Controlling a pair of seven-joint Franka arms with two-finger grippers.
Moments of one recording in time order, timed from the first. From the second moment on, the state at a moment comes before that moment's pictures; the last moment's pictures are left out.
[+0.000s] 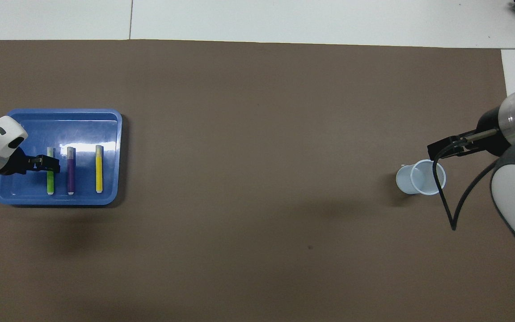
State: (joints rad) left arm 0.26 0.27 -0.04 -2.01 0.02 2.20 0.22; right arm -0.01 0.01 0.09 -1.63 -0.04 1.60 -0.10
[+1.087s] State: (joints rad) left arm 0.21 0.21 -0.06 -1.75 0.02 1.94 0.15; right arm 0.10 0.00 0.02 -1.63 -0.04 1.55 -0.10
